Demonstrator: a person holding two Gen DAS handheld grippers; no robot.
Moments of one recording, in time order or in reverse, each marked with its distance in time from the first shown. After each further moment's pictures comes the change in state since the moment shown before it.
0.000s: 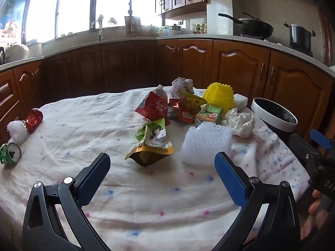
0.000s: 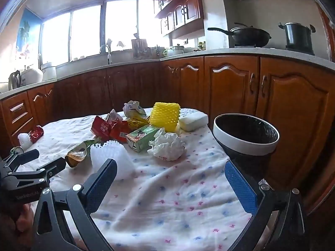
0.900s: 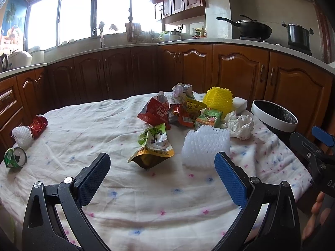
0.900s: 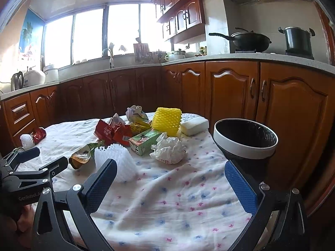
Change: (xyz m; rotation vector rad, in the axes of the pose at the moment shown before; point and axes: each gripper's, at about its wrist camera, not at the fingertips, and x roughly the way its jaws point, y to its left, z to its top) left arm -0.014 -0.005 -0.001 0.040 -0.041 0.030; right arm -0.010 0.003 0.003 -0.012 -0.027 0.014
